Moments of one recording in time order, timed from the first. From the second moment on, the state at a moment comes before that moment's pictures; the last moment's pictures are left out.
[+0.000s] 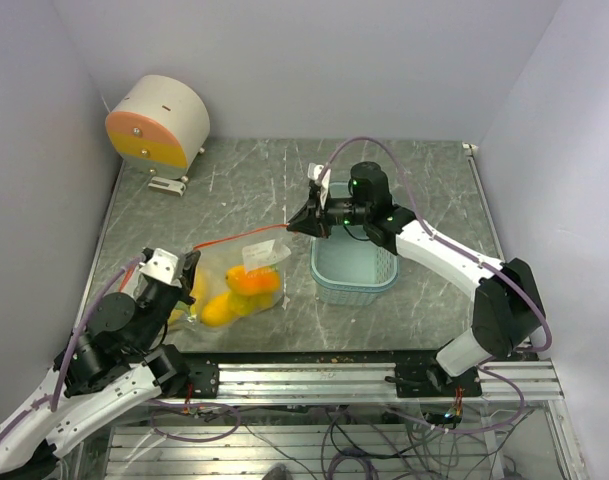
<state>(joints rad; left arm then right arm) -0.91 0.22 0.69 -0.44 -0.52 0.08 0.61 1.55 1.13 0.08 -0.81 -0.20</state>
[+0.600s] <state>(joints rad) -0.91 0.40 0.68 -0.12 -0.74 0.08 0.56 1.55 1.17 0.05 -0.39 -0.03</state>
